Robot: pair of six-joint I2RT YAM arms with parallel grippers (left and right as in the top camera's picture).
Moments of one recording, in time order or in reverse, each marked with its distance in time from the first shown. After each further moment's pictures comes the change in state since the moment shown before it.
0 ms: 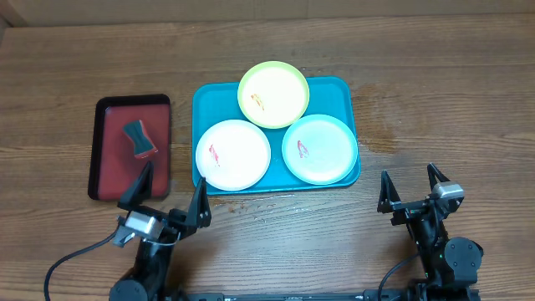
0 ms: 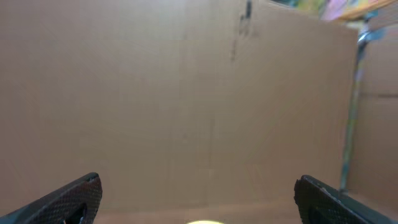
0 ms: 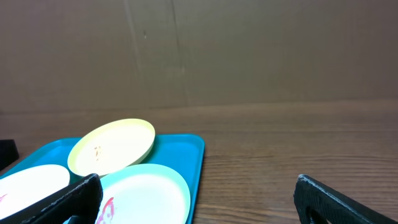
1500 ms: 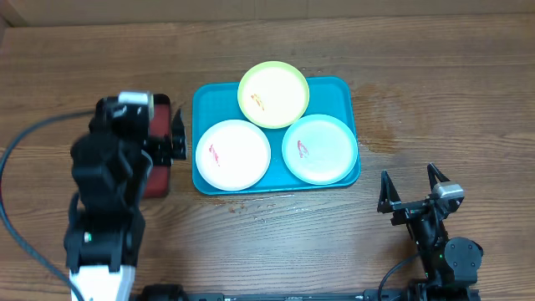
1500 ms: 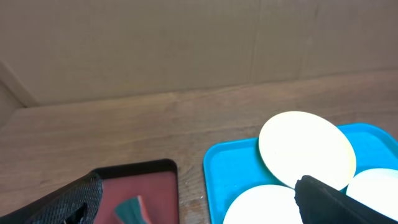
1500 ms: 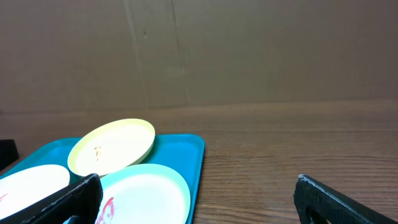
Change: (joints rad) left arm 0.000 0.900 0.948 -0.869 -0.249 0.339; right arm 0.000 0.000 0.000 0.001 0.000 0.000
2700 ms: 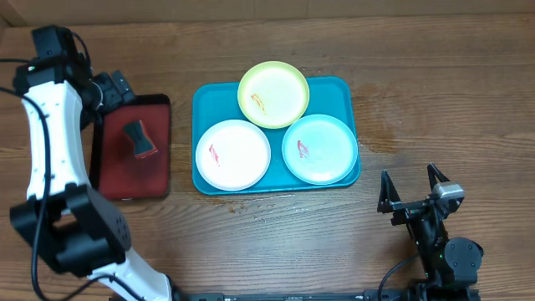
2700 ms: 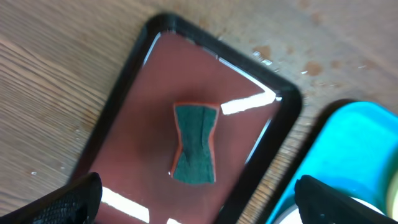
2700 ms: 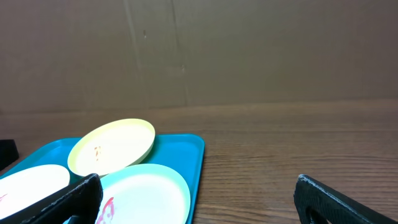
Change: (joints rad) left arm 0.309 1.003 0.801 -0.682 -0.040 -0.347; right arm 0.000 0.000 0.000 0.000 -0.001 0.000
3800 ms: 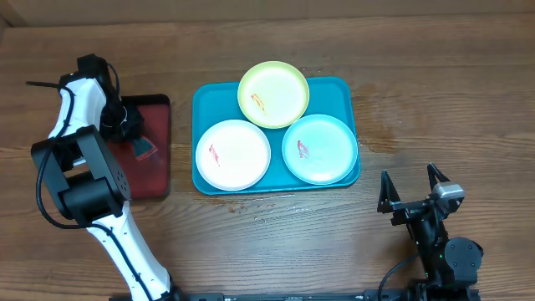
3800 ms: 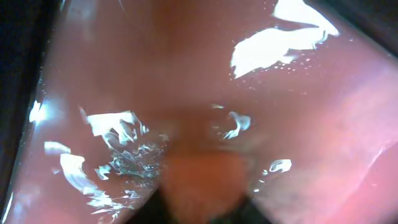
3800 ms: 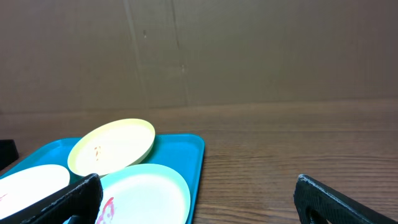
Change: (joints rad) left arm -0.001 0.363 0.019 0.074 -0.020 0.001; right arm 0.000 0.000 0.000 0.000 0.001 0.000
